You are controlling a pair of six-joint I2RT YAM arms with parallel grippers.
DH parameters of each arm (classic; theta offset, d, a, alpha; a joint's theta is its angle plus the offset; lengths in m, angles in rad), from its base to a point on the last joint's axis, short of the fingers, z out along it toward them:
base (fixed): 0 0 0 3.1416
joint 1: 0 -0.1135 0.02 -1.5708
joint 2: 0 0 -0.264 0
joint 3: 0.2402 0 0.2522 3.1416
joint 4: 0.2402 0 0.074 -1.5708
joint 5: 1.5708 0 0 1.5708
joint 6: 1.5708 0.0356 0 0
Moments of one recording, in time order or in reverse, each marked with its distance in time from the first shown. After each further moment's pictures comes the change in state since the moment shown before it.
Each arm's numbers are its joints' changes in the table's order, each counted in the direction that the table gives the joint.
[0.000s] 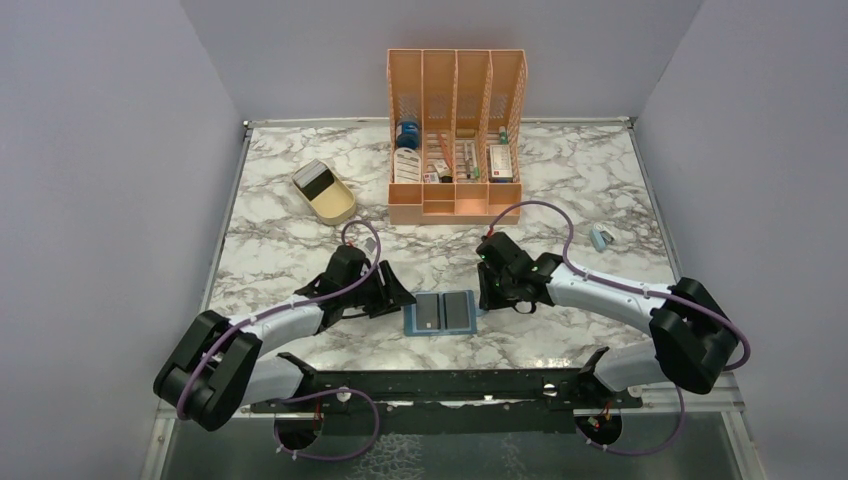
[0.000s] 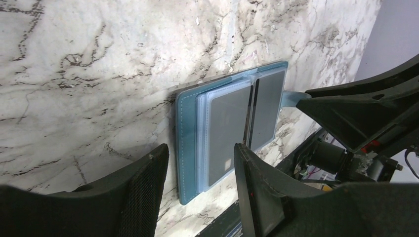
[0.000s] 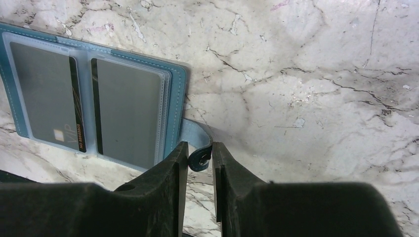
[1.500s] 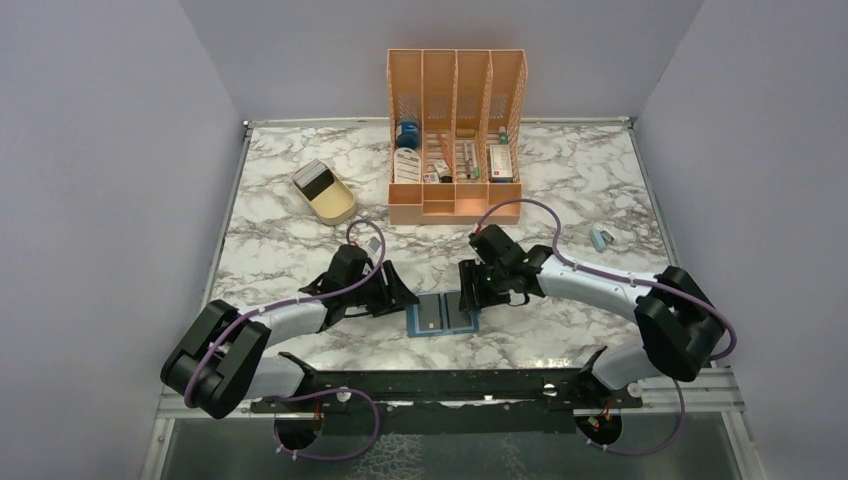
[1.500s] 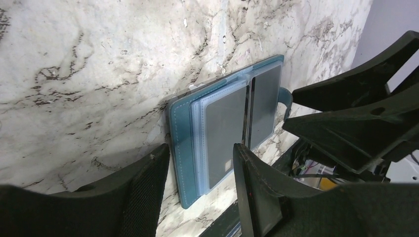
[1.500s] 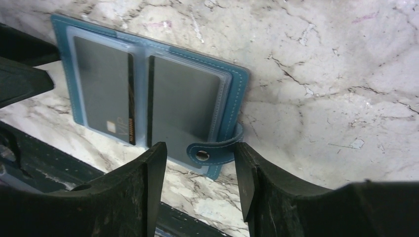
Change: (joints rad) left arm 0.000 -0.065 -0.002 -0.075 0.044 0.013; right arm 0.011 -0.074 0.068 -0.027 -0.185 -0.004
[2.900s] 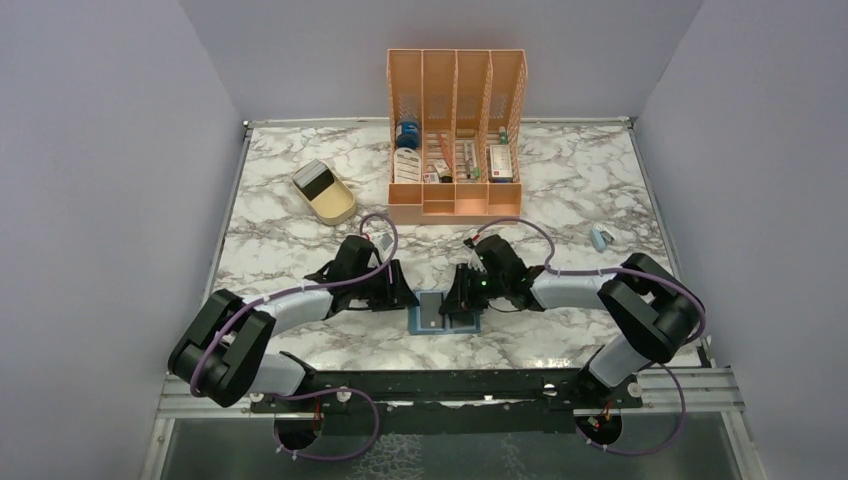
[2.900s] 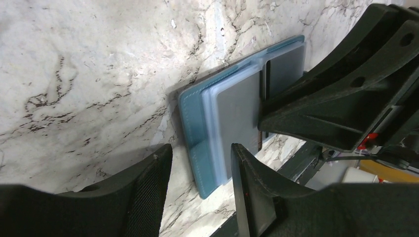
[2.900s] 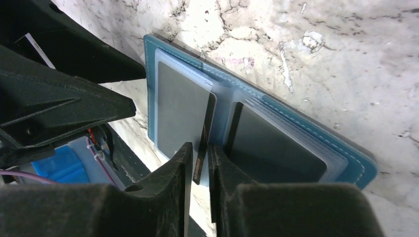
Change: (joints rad) left arm 0.000 -0.060 0.117 0.167 0.034 0.211; right arm 0.037 -0.126 -0.214 -0.612 -0.296 0.220
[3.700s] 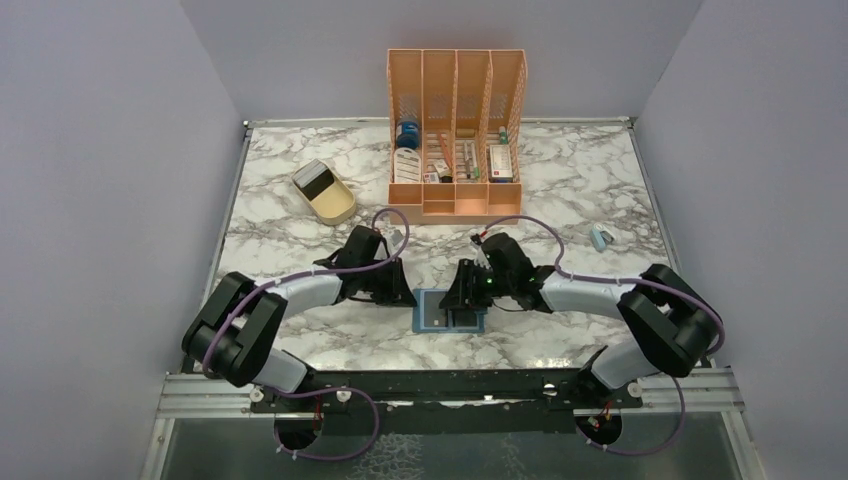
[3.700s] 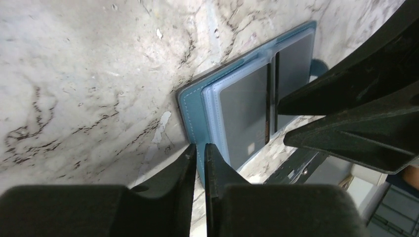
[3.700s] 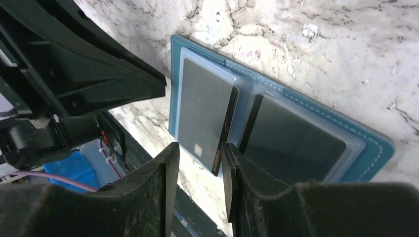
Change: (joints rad) left arm 0.000 -0.129 0.110 0.090 0.063 0.090; right arm 0.004 0.070 -0.012 0.019 0.019 0.043
